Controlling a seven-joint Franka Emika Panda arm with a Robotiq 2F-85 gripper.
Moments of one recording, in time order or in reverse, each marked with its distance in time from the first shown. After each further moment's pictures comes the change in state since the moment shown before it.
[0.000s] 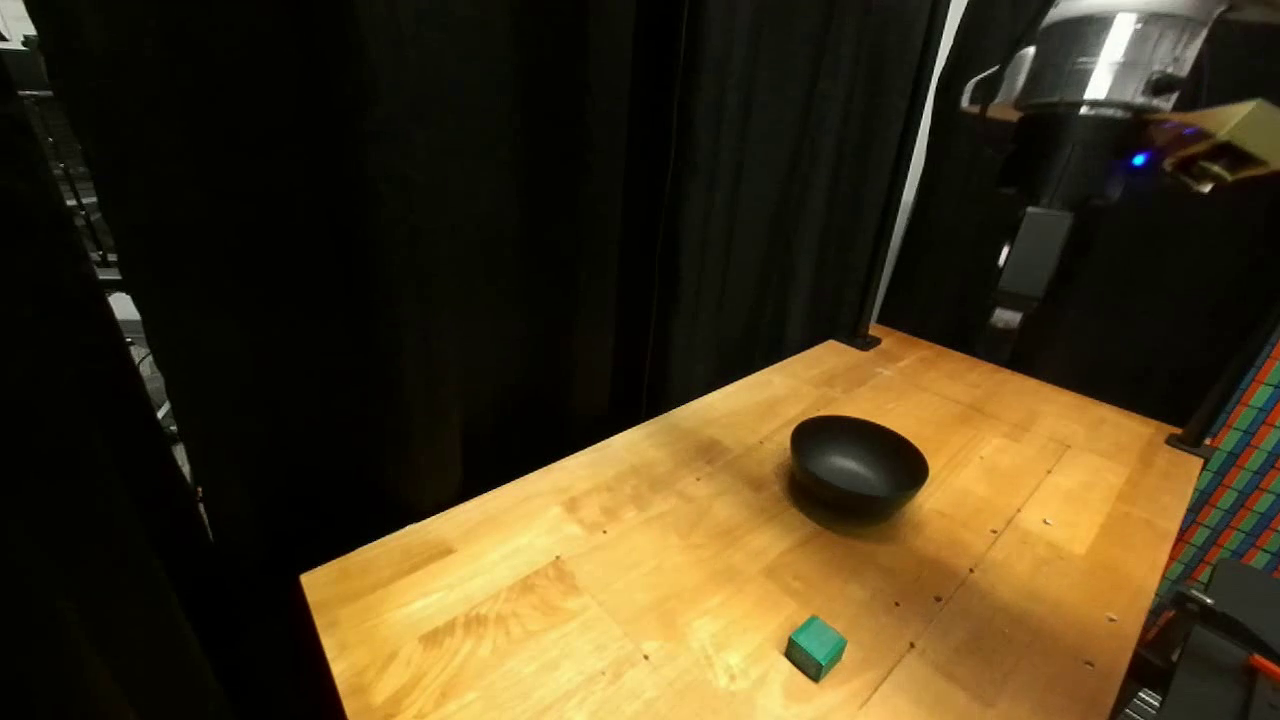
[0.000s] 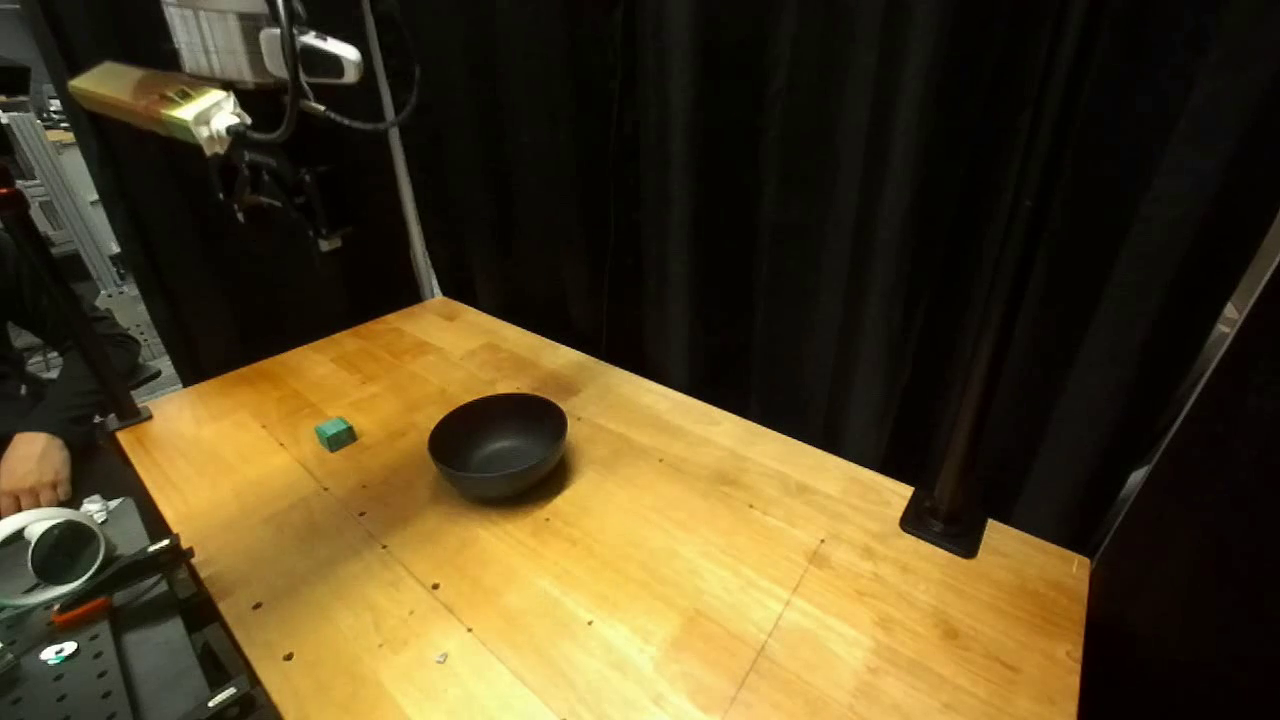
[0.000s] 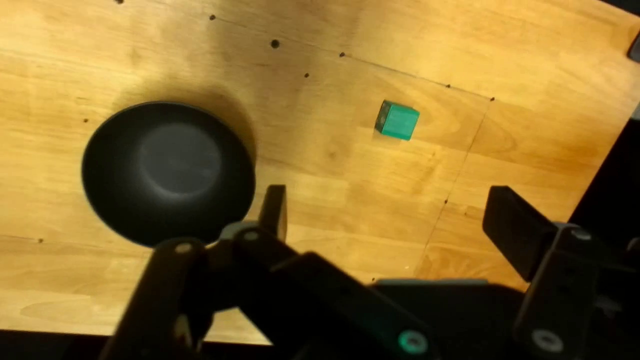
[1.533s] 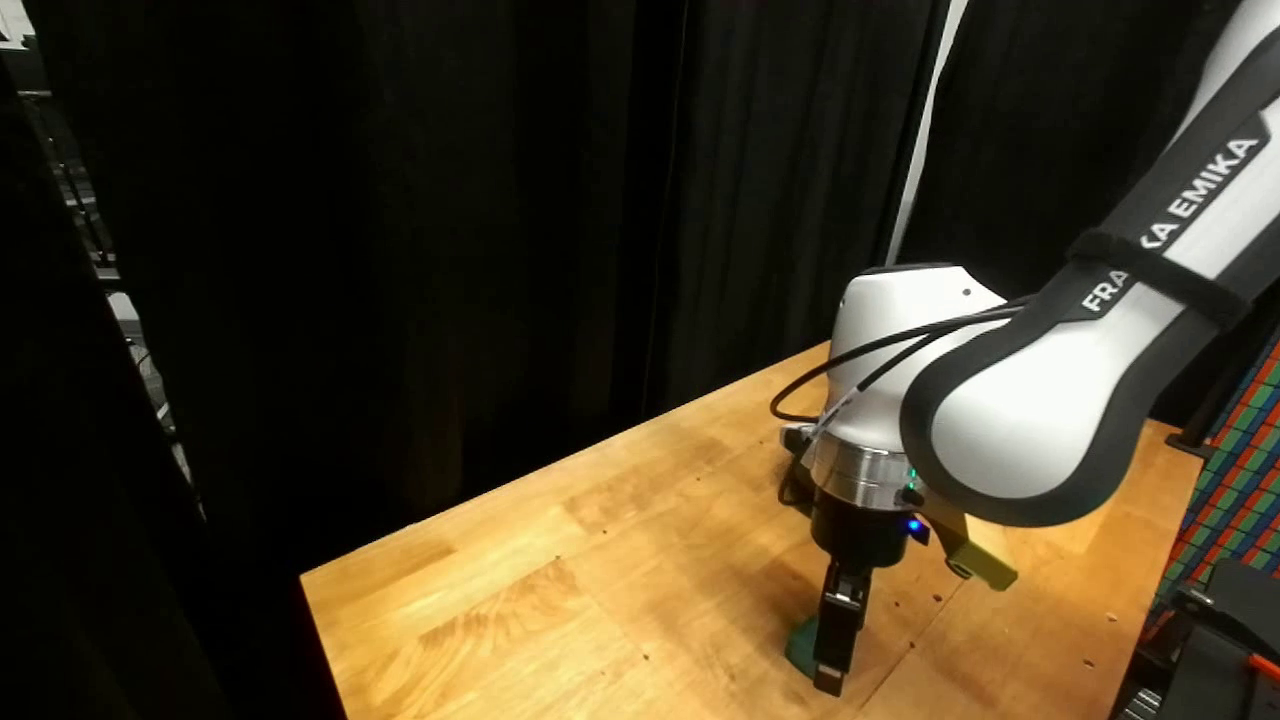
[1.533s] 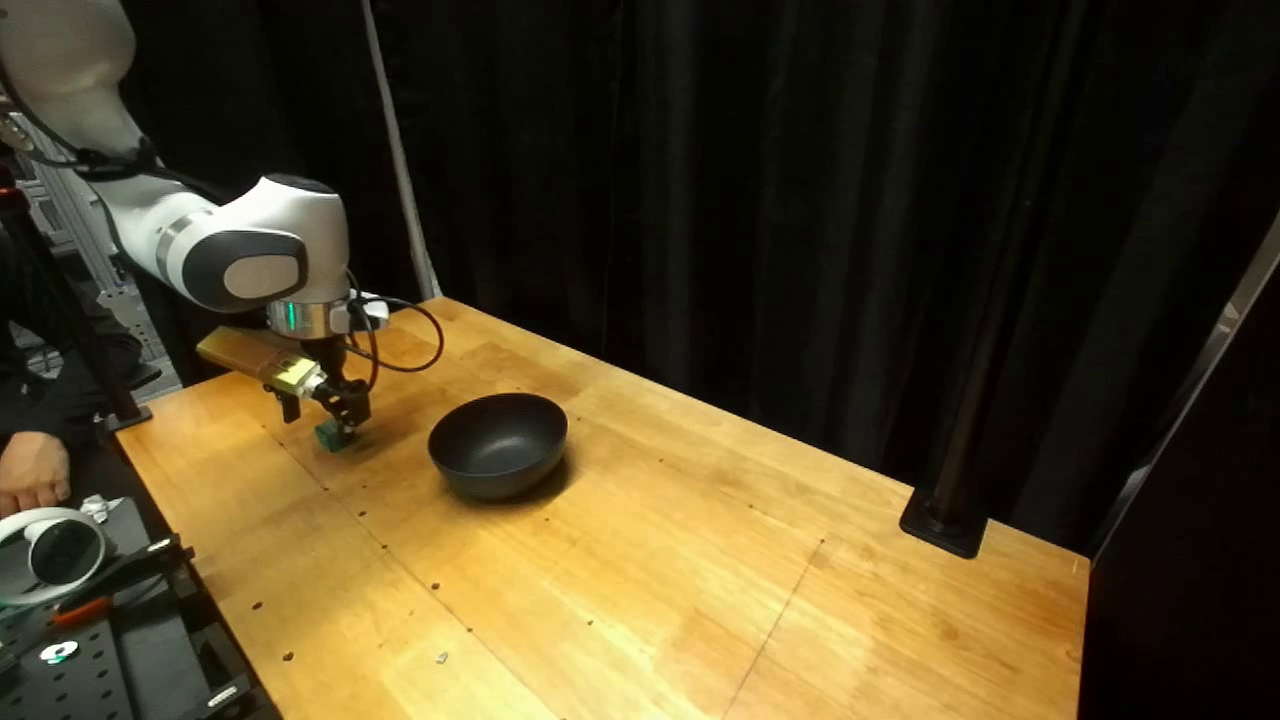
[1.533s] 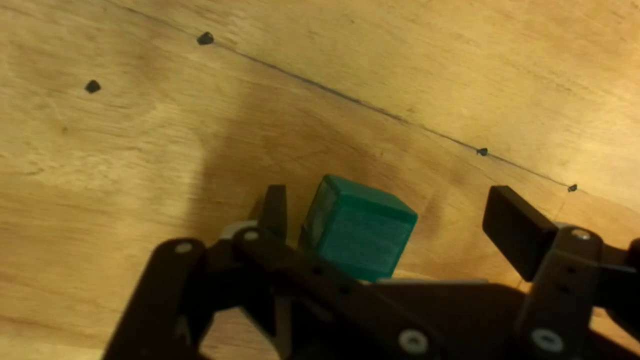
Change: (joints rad) arm 0.063 0.760 0.212 0.073 0.050 0.585 0.031
